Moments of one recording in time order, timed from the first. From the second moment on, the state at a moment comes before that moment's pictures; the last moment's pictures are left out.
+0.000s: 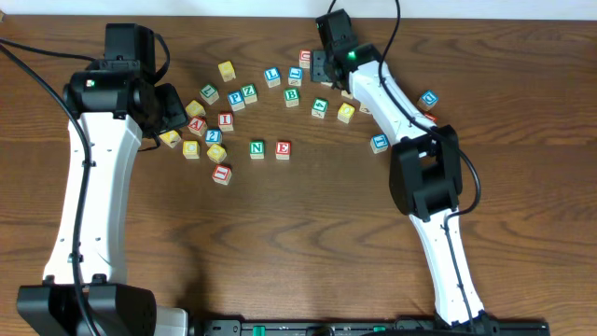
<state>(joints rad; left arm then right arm) 0.01 1.60 1.62 -1.20 -0.14 -0.38 0.39 2.58 2.27 -0.65 0.12 0.38</state>
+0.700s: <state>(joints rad) 0.01 1.60 1.62 -1.20 -0.14 -0.38 0.39 2.61 2.27 -0.63 0.14 0.44</state>
